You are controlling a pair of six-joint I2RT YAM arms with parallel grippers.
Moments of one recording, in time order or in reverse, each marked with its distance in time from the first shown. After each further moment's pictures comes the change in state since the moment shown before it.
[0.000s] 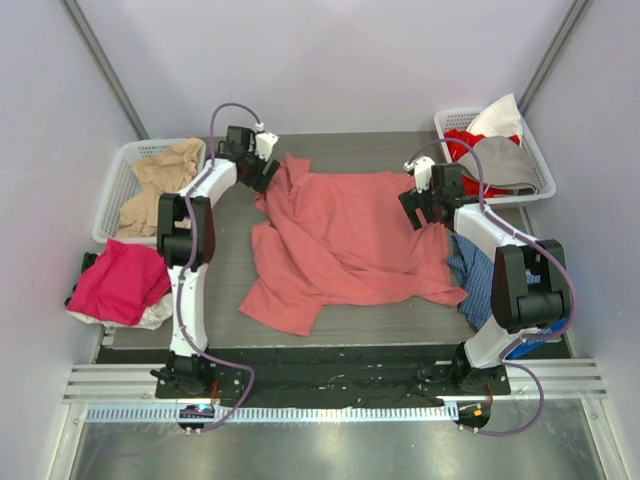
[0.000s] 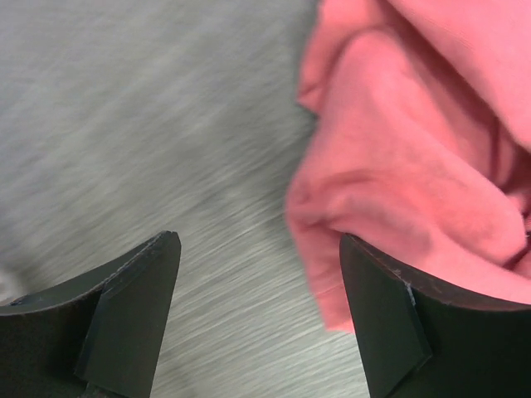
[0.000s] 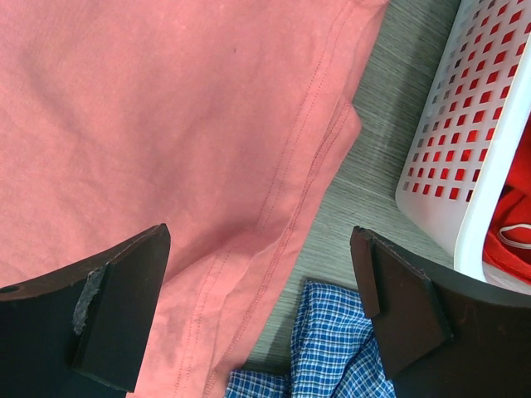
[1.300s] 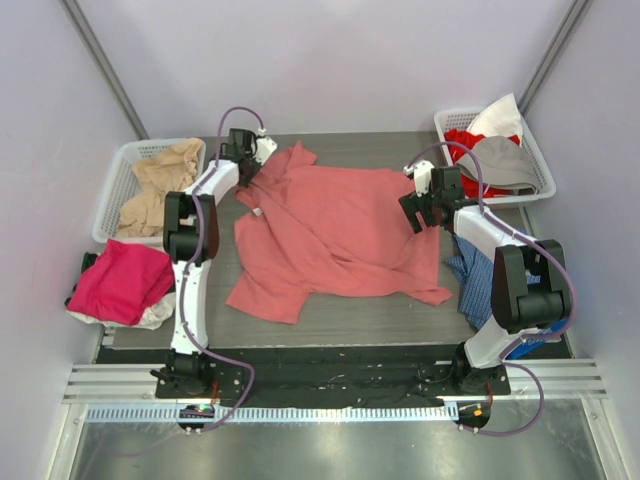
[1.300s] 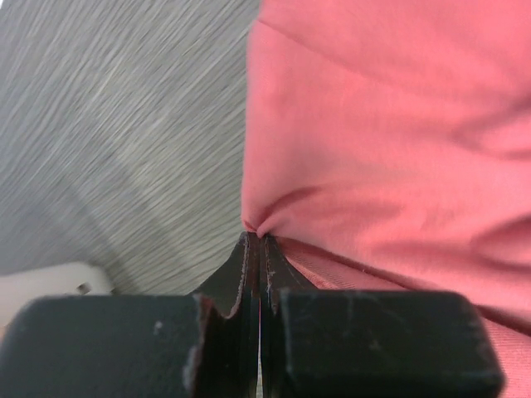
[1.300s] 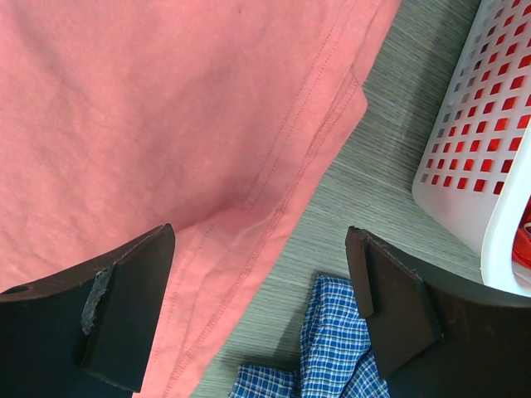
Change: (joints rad) left arm 0.012 0.129 0.102 -0.001 -0.182 0.190; right arm 0.000 -0.002 -0.022 -0.005 -0.014 0.003
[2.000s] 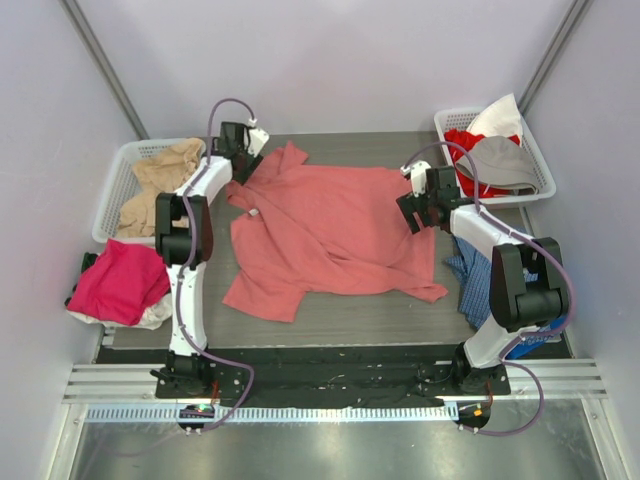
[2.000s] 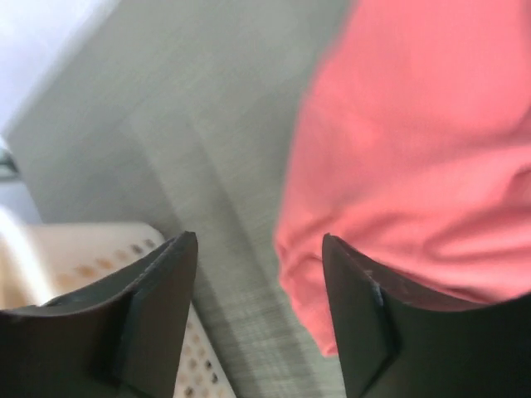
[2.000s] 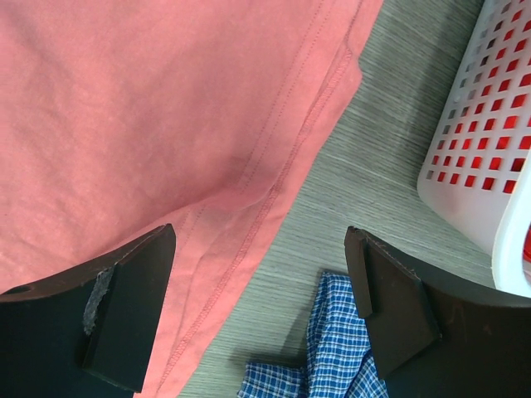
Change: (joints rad) left arm 0.019 -0.088 -0.057 0.014 -0.058 -0.022; right arm 0.024 0.013 0.012 -0.013 0.044 0.019
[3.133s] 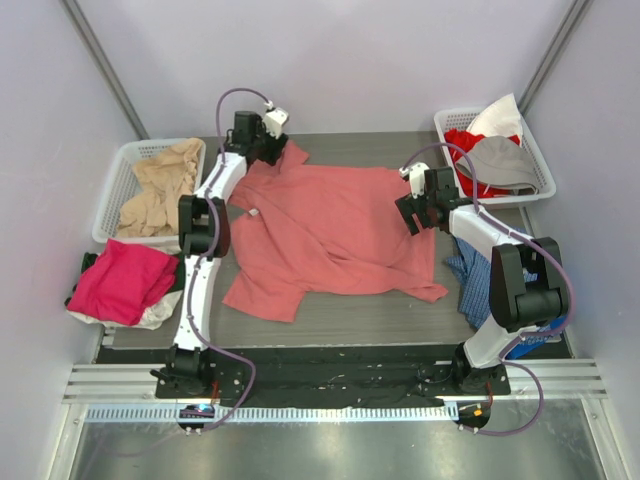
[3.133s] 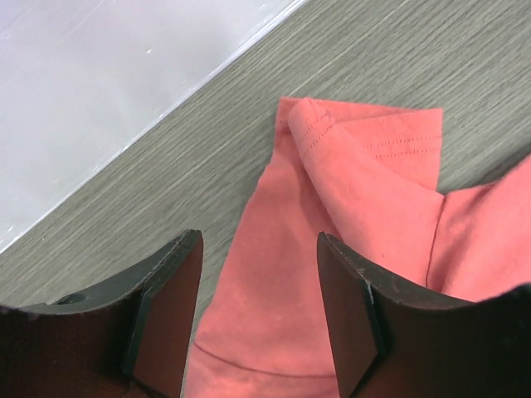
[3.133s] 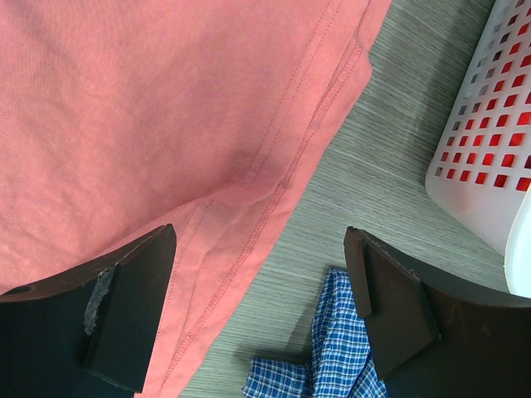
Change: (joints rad) left arm -0.034 0.309 0.453 0.108 0.421 -0.165; right arm 0.010 0.000 -0.001 -0.018 -0.001 0.004
